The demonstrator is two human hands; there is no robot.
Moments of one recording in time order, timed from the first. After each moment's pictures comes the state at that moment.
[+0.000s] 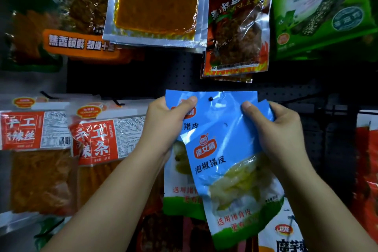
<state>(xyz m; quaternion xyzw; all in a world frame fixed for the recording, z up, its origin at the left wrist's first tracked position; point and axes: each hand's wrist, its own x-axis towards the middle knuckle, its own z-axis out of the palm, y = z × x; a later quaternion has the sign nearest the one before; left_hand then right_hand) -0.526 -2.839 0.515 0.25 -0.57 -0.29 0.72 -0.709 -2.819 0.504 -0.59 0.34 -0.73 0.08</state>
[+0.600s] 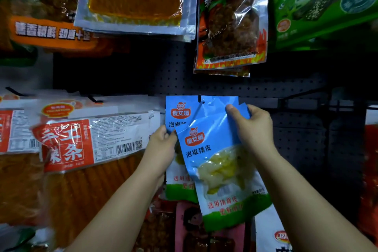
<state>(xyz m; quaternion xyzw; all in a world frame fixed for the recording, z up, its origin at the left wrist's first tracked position) -0.542 -2.902 0.466 0.38 -0.56 -0.35 0.65 -0.722 -2.907 0.502 -0.57 0.43 -0.69 0.08</state>
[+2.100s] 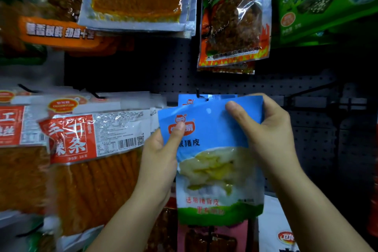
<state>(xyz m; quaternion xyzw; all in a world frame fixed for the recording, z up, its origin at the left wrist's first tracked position) -0.555 -2.847 0.452 0.21 -0.55 -0.33 0.74 -0.714 -2.845 0.495 -0.65 0.24 -0.72 0.08</state>
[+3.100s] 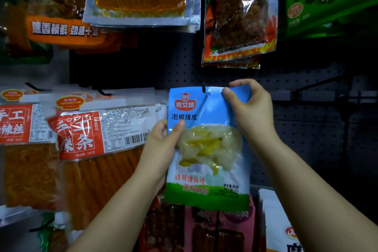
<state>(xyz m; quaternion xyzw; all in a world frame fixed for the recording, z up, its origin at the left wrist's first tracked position) -0.534 -2.883 0.452 0.28 -0.54 -0.37 0.70 -0.701 -2.900 0.516 -0.61 0.31 -0.72 0.06</state>
